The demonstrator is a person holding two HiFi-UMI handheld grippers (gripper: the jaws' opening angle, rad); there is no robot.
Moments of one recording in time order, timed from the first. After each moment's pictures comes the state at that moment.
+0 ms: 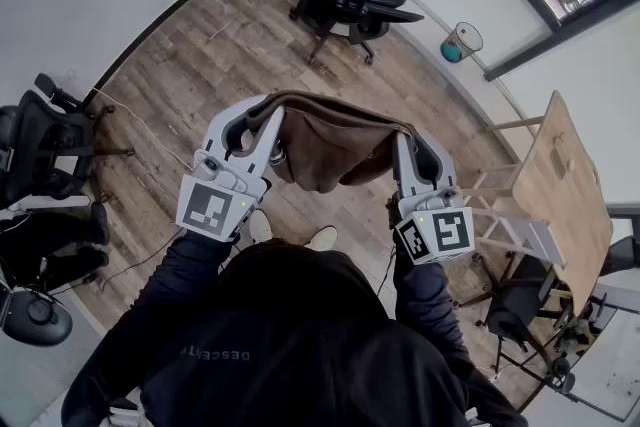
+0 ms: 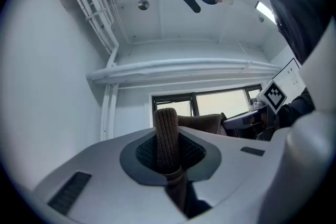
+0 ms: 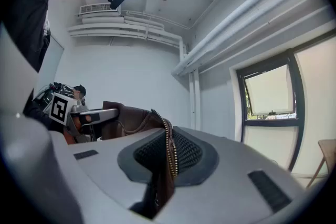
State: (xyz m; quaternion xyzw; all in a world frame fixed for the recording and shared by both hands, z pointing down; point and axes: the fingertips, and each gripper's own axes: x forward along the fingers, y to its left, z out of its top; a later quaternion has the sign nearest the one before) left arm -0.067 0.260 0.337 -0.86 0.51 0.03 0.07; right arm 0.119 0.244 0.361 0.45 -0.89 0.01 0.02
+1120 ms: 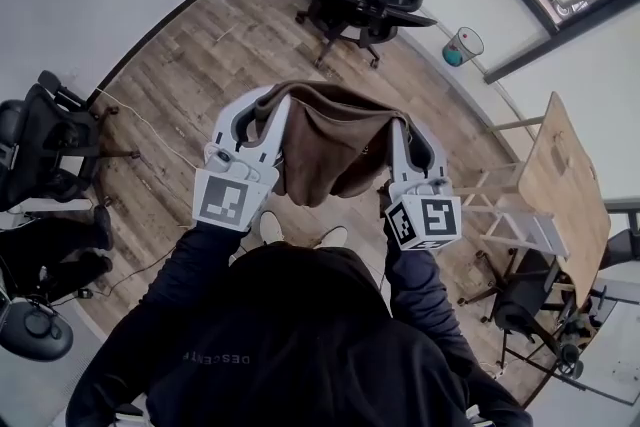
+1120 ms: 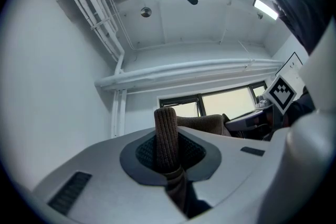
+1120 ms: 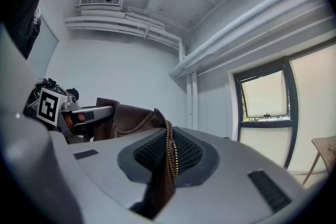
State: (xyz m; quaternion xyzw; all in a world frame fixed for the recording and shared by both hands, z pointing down) left arm -0.148 0.282 0.338 -0.84 0.54 0.05 0.09; right arm 0.032 0.263 0.369 0.49 -0.87 0.00 0.01
